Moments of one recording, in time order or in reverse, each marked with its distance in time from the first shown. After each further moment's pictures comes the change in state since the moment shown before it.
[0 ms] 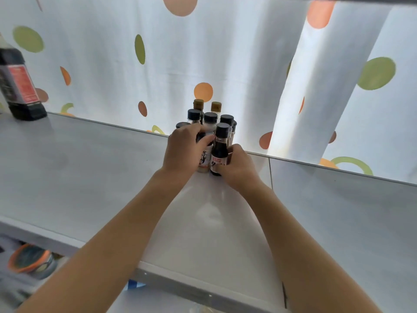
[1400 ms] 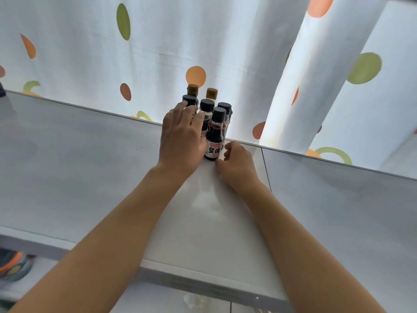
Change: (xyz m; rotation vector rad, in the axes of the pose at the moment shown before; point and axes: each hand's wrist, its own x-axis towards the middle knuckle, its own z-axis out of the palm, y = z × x) left_hand -0.011 -0.018 0.006 0.331 0.029 0.236; right_hand -0.007 0.006 0.013 -0.140 0.089 0.109
